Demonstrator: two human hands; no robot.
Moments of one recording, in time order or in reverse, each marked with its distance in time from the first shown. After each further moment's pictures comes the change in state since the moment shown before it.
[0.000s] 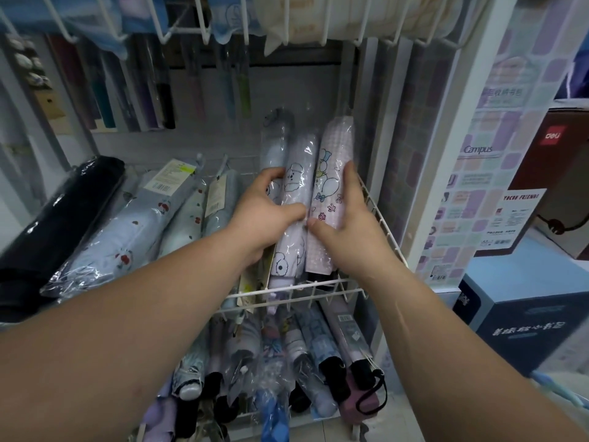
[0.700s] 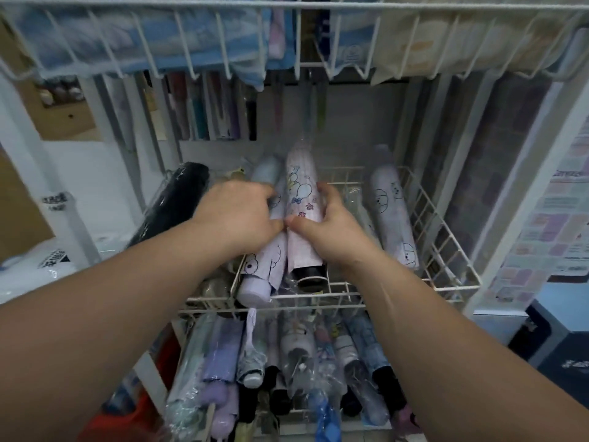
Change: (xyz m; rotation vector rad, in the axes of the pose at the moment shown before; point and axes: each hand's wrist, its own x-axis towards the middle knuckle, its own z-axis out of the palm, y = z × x) left_hand -0.031 0.023 -0.140 1.243 0.043 0.107; right_hand 0.010 -0.082 0.094 0.146 -0.203 0.051
